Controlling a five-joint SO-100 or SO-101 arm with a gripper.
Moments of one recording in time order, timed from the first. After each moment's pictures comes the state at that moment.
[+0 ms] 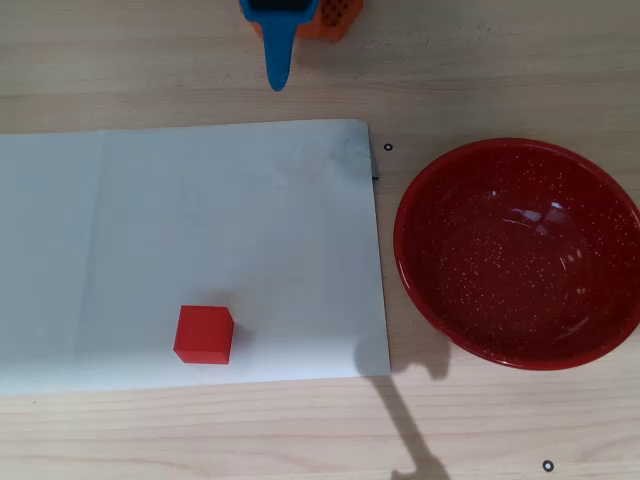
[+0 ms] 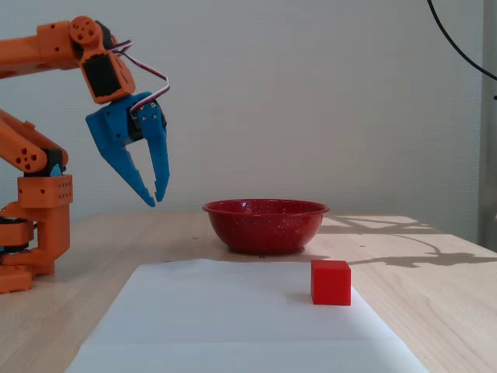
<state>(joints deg) -2.1 143.3 127.9 78.2 1.4</state>
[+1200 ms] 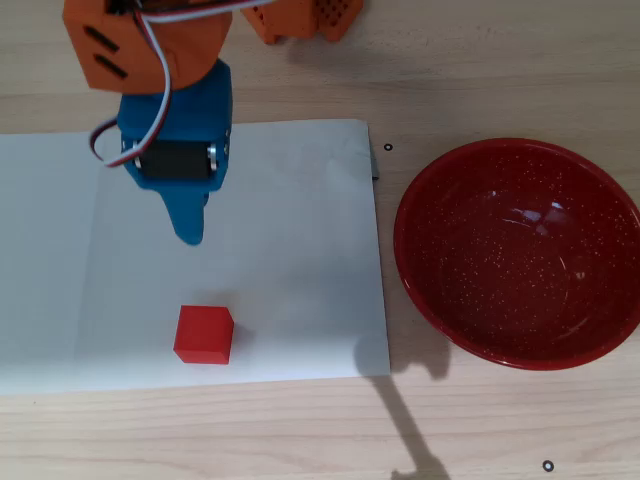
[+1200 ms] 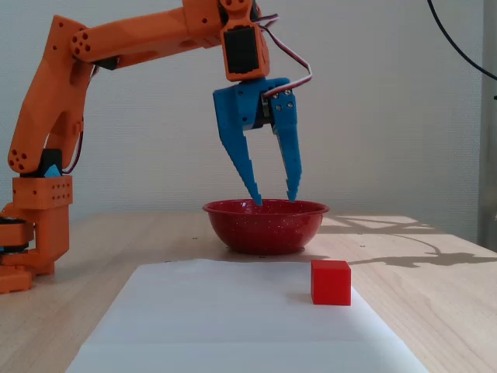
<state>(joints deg) -11.3 70.8 52.1 92.5 7.7</state>
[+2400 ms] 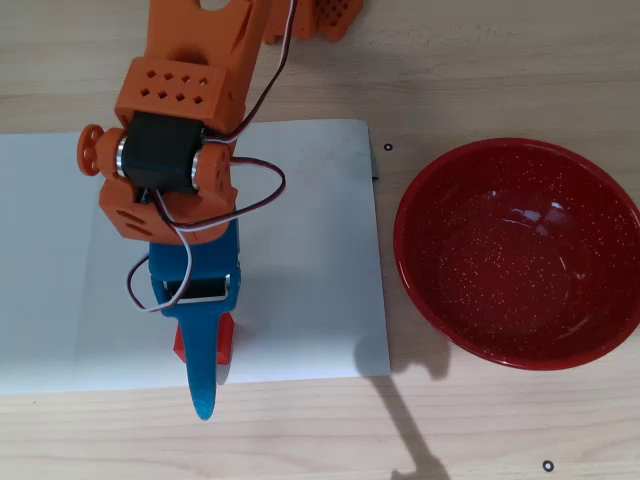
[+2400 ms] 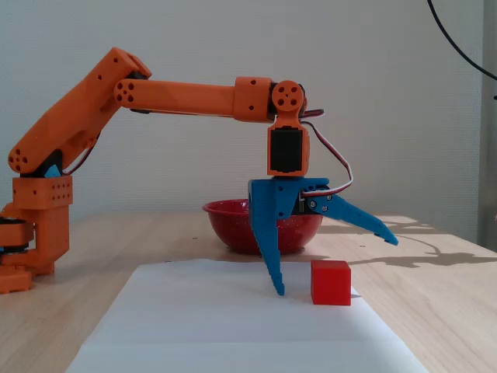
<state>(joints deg) -11.3 45.0 41.6 84.2 11.3</state>
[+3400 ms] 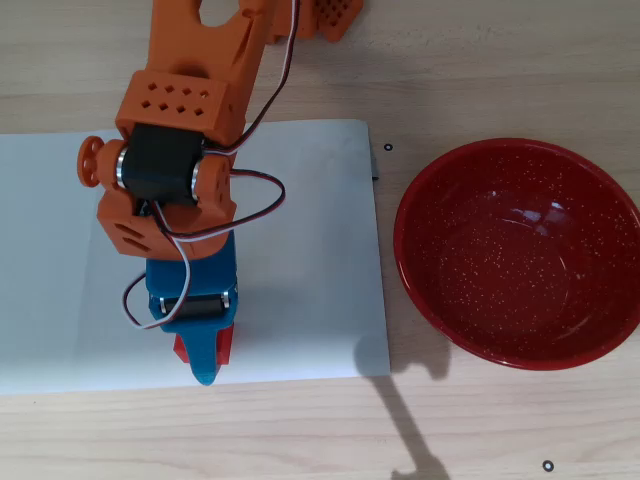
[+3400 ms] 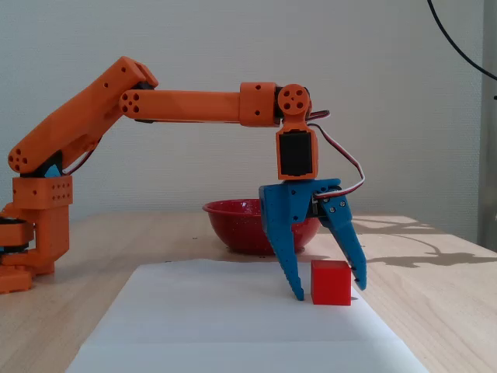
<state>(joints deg) -11.2 40.0 34.1 83.3 12.9</state>
